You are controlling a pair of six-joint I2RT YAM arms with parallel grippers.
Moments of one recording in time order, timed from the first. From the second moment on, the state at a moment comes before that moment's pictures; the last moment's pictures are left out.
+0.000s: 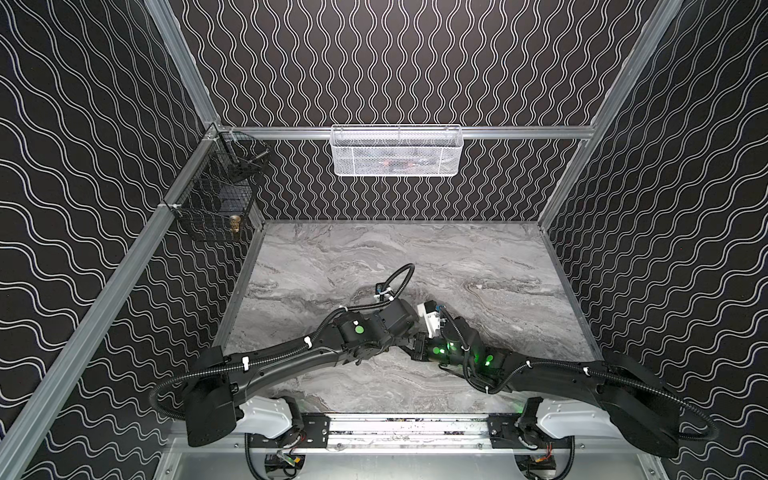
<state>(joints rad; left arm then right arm) -1.08 1.35 1.05 -0.69 -0.36 -0.99 0.99 1.27 0.47 0.45 -0.18 1.01</state>
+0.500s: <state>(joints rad) -1.10 1.34 1.02 -0.69 -0.39 -1.01 0.99 1.29 0.50 0.41 -0.21 1.00</state>
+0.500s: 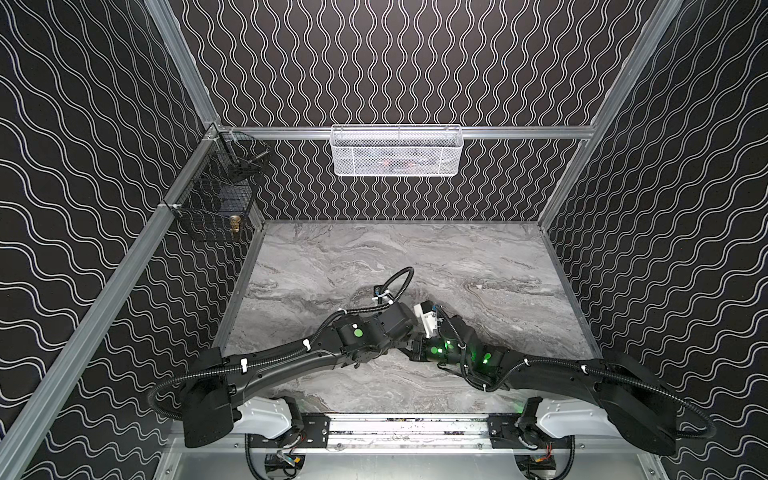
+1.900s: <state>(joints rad) -1.10 1.27 0.93 -0.58 -0.38 -1.07 0.90 1.29 0.52 0.39 -0.43 1.01</state>
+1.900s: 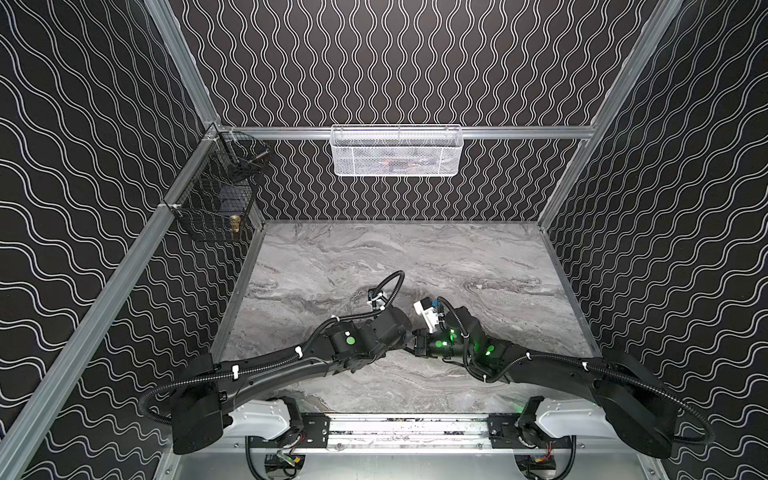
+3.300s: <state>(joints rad) -1.04 1.29 1.01 -0.72 -0.36 -1.14 0.93 1.32 0.46 0.59 -0.36 1.02</state>
